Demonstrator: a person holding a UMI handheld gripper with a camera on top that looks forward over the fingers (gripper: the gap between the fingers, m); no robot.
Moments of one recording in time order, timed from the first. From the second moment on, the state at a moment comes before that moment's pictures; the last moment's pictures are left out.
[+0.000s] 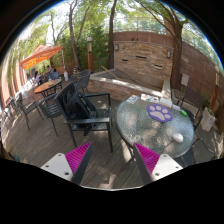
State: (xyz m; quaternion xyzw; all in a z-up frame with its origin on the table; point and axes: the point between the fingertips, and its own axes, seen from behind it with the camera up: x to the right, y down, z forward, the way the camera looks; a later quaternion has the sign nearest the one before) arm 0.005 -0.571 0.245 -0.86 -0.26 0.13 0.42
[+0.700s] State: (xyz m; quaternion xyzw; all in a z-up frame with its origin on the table) arm 0.291 -0.381 0.091 -0.90 -0.13 0.00 0.40
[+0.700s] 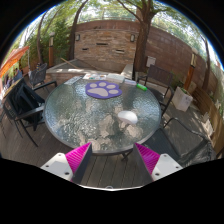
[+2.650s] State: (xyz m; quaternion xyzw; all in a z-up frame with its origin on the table) arm 0.113 0.081 0.032 -0.89 -0.08 0.01 0.44
